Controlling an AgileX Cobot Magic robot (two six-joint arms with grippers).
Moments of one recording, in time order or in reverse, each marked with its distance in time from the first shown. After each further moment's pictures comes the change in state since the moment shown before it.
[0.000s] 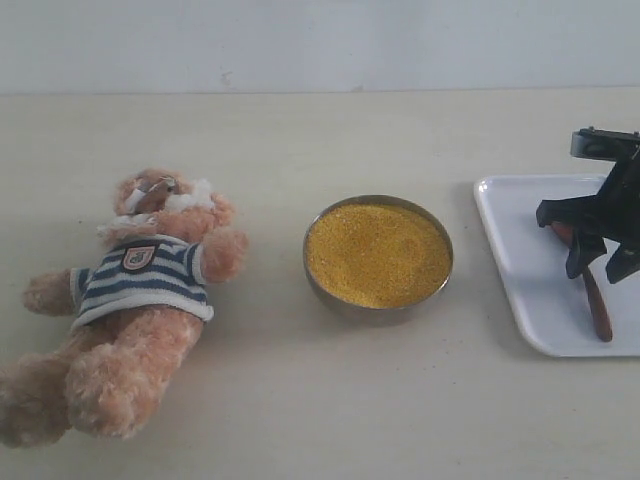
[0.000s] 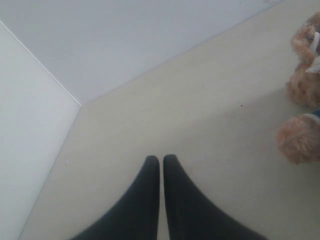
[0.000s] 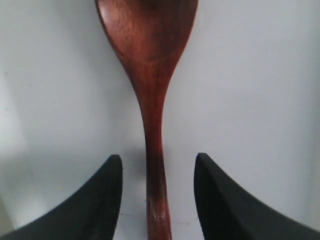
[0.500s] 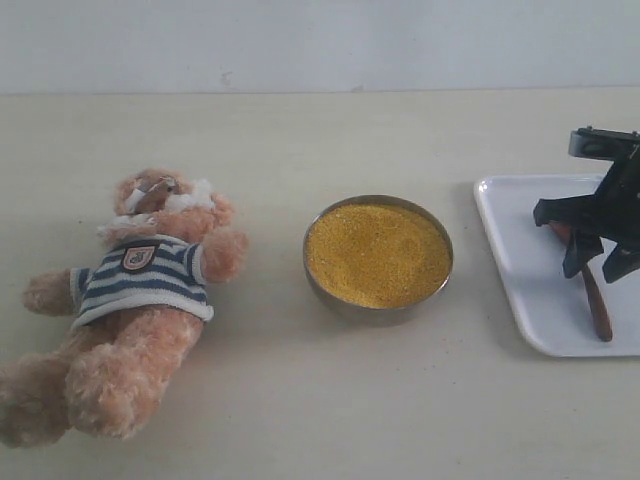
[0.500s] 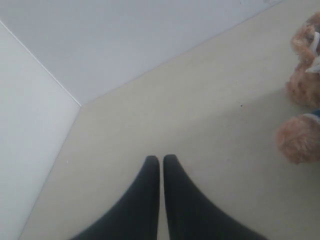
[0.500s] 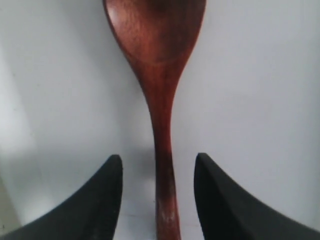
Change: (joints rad) left arm 0.000 0.000 0.000 0.000 0.000 0.000; right arm 0.010 0.000 0.000 0.011 -0.004 0.000
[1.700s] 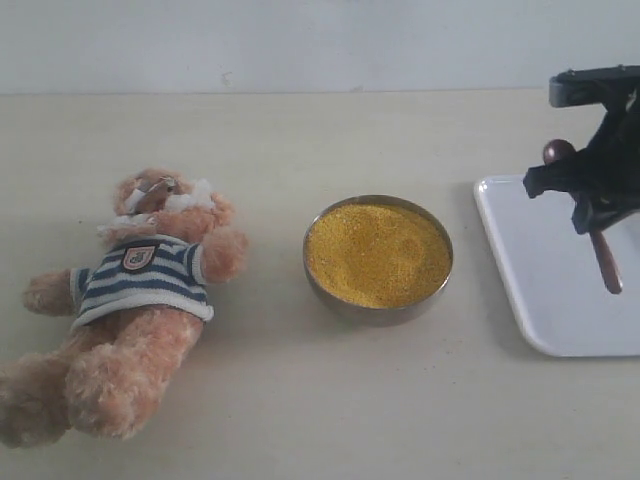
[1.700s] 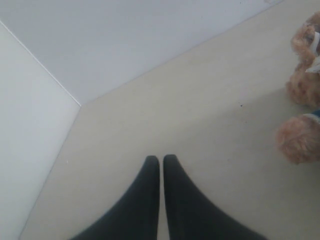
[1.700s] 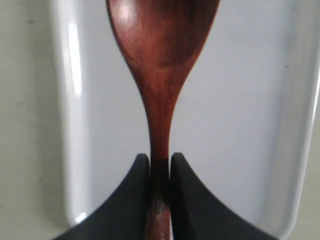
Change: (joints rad) left arm 0.000 0.000 0.000 0.000 0.000 0.000; right arm 0.142 -0.203 -0.008 -0.172 0.059 0.043
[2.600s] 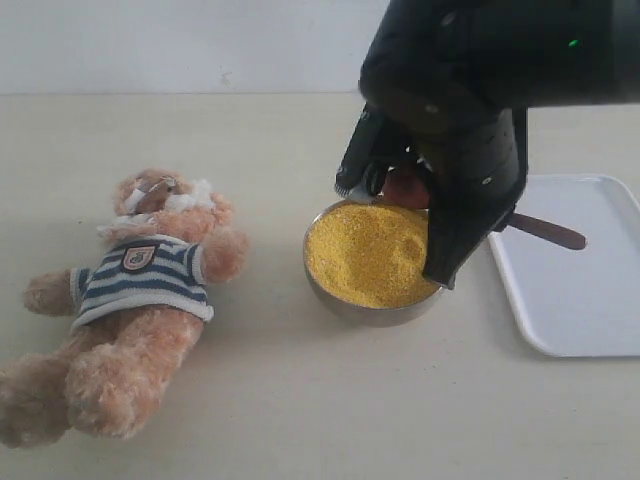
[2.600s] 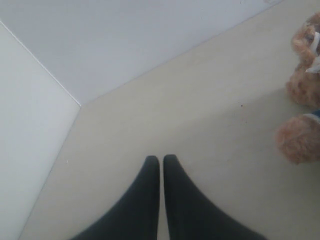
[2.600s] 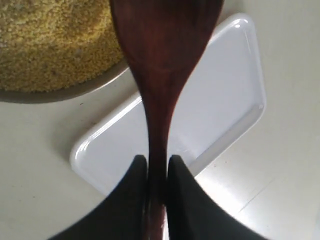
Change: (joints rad) left arm 0.000 0.000 0.000 0.000 0.000 0.000; right arm 0.696 0.029 -0.122 -0.578 0.382 -0.001
